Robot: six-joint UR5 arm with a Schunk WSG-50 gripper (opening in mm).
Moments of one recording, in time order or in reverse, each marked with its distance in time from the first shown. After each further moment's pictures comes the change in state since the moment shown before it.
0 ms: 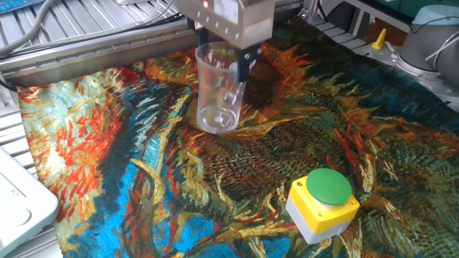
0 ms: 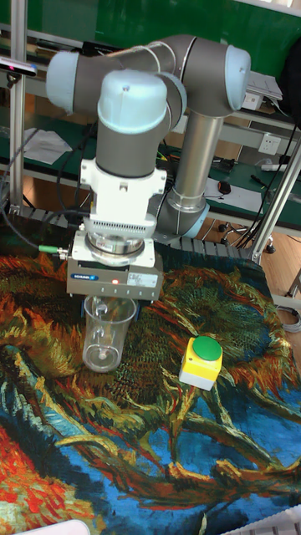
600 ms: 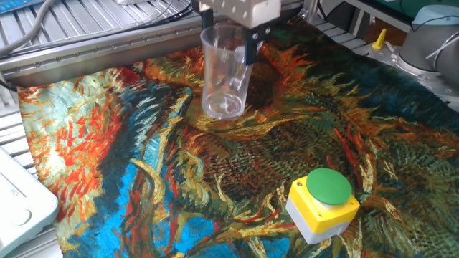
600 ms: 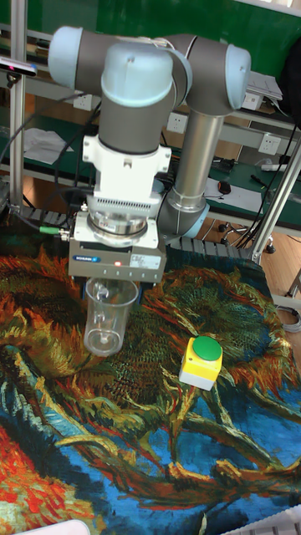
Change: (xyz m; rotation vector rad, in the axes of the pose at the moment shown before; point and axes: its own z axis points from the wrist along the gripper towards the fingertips) arm 0.015 -0.002 -0.025 0.014 0.015 -0.020
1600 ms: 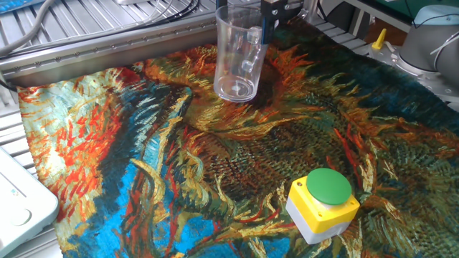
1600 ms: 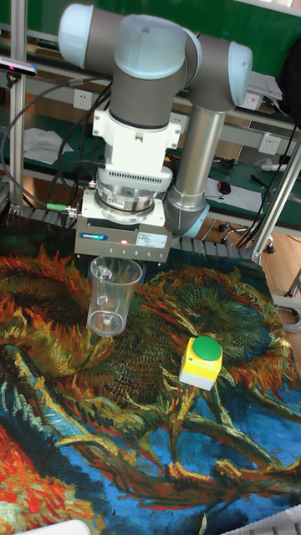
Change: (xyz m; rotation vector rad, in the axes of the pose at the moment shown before) arm 0.022 0.006 -0.018 0.015 0.019 -0.007
